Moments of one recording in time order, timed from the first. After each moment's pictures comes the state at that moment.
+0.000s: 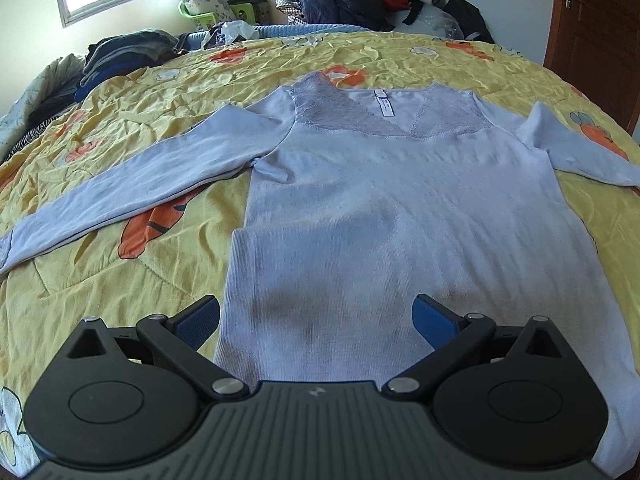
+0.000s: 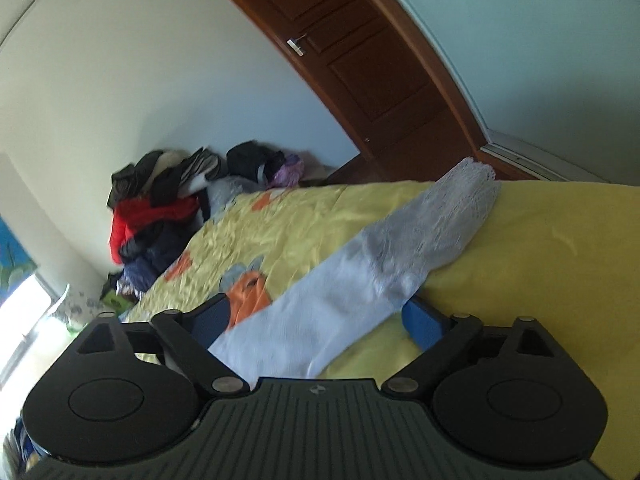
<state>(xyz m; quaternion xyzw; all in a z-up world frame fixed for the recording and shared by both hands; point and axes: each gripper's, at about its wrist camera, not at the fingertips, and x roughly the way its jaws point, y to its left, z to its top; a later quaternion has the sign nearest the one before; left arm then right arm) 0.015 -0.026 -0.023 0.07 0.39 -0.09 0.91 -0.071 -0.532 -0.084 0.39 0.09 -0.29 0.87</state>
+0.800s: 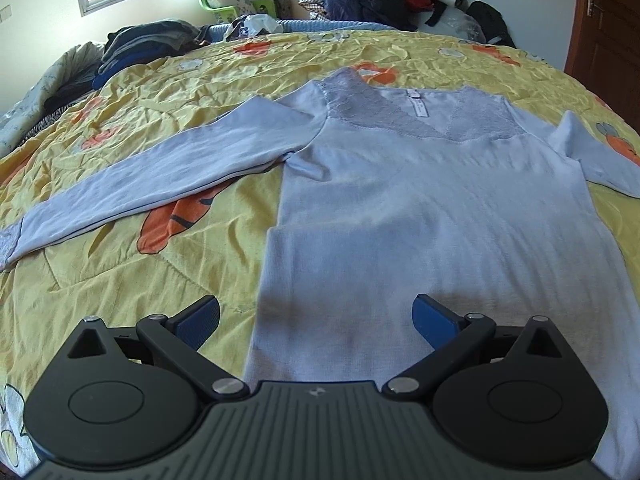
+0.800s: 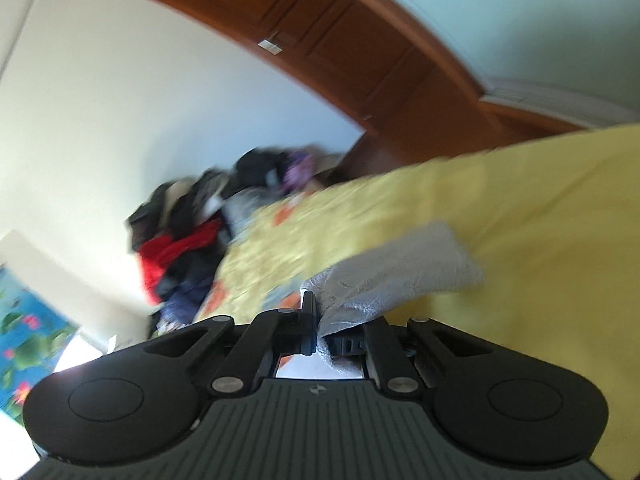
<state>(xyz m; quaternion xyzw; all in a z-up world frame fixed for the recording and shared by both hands) 0.030 -0.008 -0.030 0.06 0.40 -0.06 0.91 -0.022 -0.554 -0.090 0.50 0.05 -0.23 0.83</state>
